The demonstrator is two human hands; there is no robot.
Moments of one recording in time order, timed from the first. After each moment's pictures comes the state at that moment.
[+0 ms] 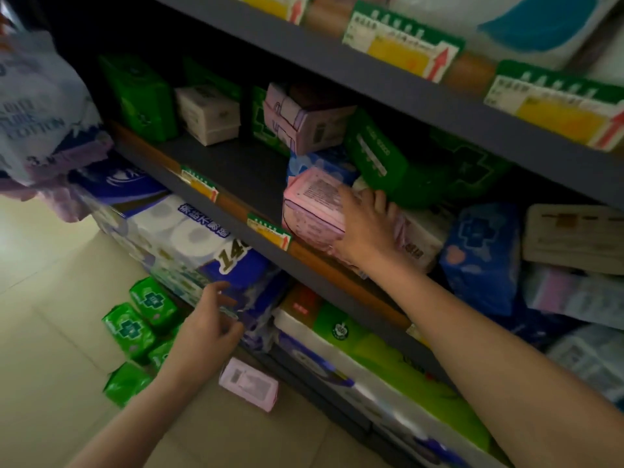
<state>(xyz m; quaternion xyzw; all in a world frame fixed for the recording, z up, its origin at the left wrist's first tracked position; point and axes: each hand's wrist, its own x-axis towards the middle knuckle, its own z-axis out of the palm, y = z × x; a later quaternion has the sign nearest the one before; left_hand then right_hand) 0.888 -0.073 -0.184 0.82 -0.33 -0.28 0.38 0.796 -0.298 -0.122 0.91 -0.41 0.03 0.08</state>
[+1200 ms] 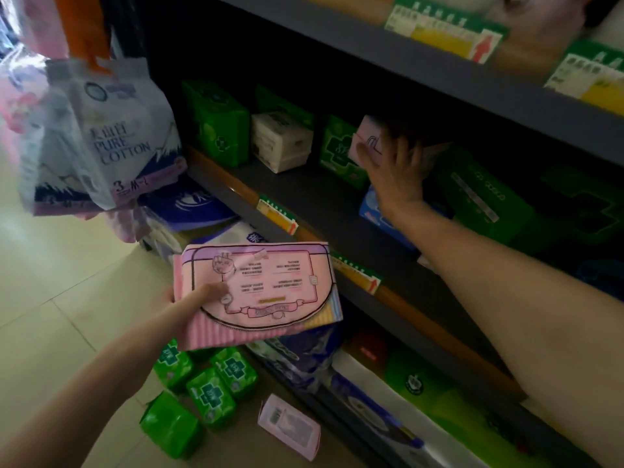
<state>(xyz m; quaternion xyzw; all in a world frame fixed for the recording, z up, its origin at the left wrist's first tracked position) 1.058 -0.034 -0.182 0.73 -0.07 -0.40 0.55 0.966 -0.347 -0.116 0.88 -0.35 0.05 0.30</state>
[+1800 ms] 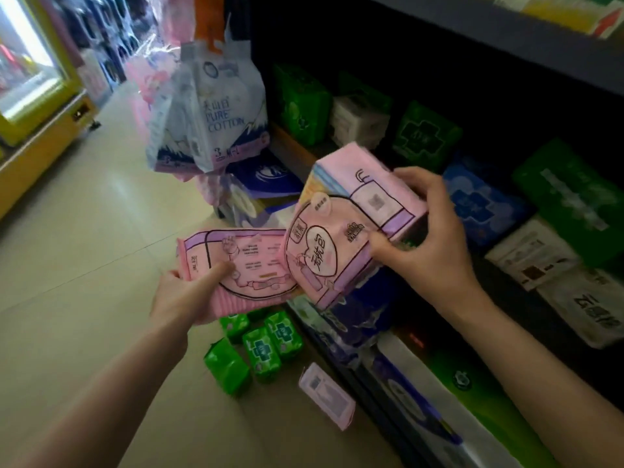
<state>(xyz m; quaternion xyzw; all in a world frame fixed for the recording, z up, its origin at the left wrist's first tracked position) 1.050 0.042 -0.196 0.76 0.08 -0.22 0.60 0.904 -0.175 -0.108 0.86 -0.15 0.30 -0.37</state>
